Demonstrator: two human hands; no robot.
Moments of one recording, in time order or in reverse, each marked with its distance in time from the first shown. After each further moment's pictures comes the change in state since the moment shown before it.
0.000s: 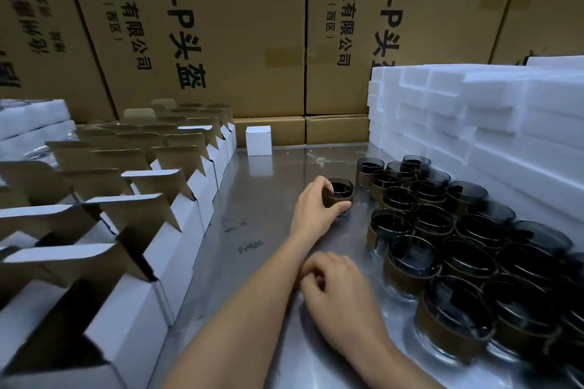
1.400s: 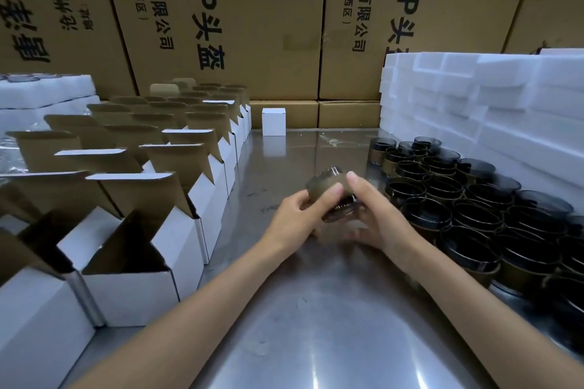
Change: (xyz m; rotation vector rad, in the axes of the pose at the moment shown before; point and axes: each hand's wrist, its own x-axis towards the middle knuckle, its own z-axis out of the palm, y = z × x) left_hand -0.114 0.018 -0.076 -0.471 -0.137 -0.120; right_hand 0.015 0.000 -0.039 0.911 -0.292 0.137
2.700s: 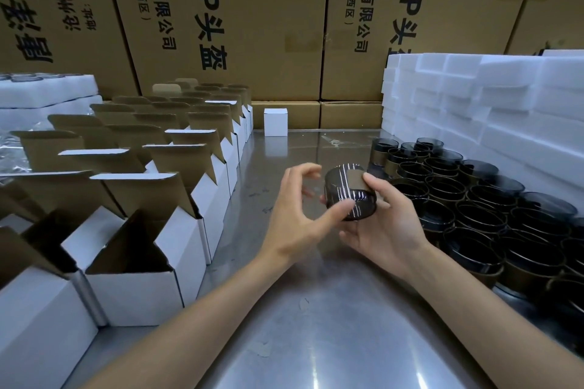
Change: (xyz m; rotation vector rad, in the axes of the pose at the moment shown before) left_hand -0.012 0.001 -0.001 0.259 0.190 0.377; right_hand -0.002 -0.002 0.004 0.522 -0.068 0.186
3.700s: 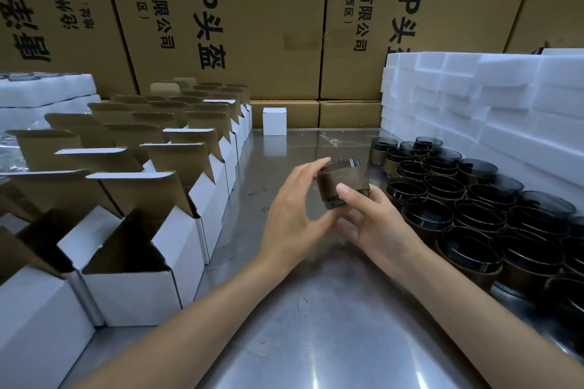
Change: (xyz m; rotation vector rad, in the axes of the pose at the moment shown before) left_hand 0.001 0.001 0.002 0.181 0.050 0.196; right_hand -0.001 0.007 0.008 -0.071 0.149 -0.192
